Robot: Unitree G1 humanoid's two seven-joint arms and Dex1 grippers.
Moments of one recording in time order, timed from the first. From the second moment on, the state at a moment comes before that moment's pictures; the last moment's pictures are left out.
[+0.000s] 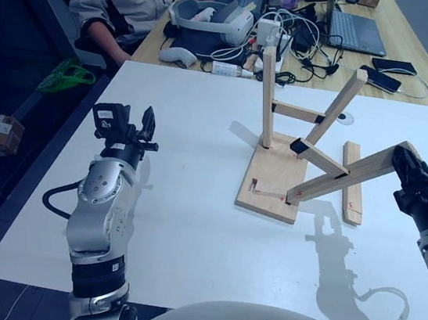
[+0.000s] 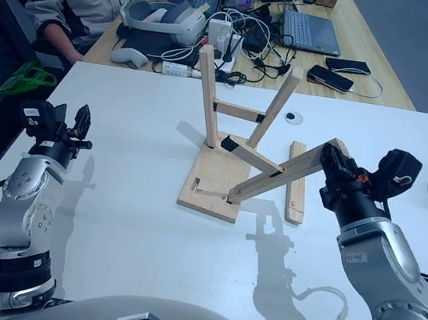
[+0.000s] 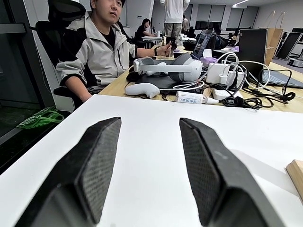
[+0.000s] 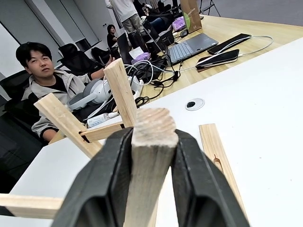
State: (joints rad) left arm -0.02 0.17 0.25 -0.44 -0.19 0.54 -0.05; right arm 0.19 -0.74 -0.28 -0.79 1.46 0.54 -0.61
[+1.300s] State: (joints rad) left arm -0.03 0.17 0.24 -0.42 -0.17 0.51 -0.03; right arm -0.25 -0.67 -0.21 -0.78 0.96 0.66 -0.37
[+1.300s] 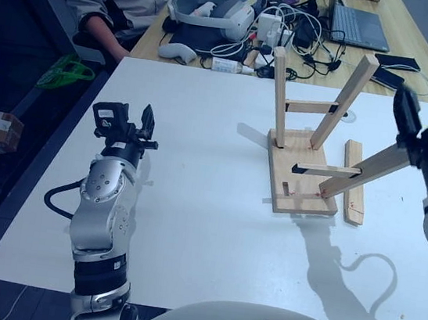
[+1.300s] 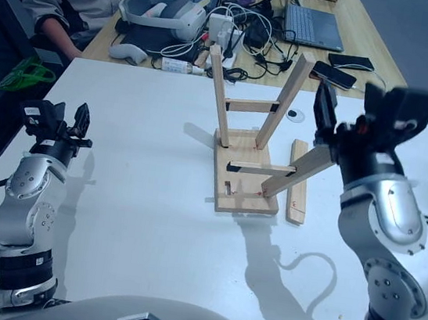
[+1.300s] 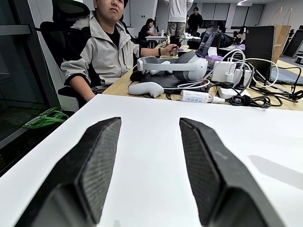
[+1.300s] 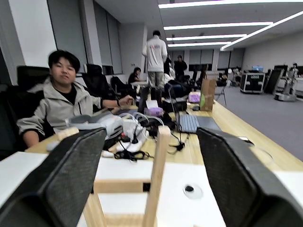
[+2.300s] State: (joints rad) left arm -0.04 0.17 0.22 -0.40 -0.15 0.49 -0.02; right arm -0.56 -0.65 -0.36 -0.44 0.76 0.66 -0.38
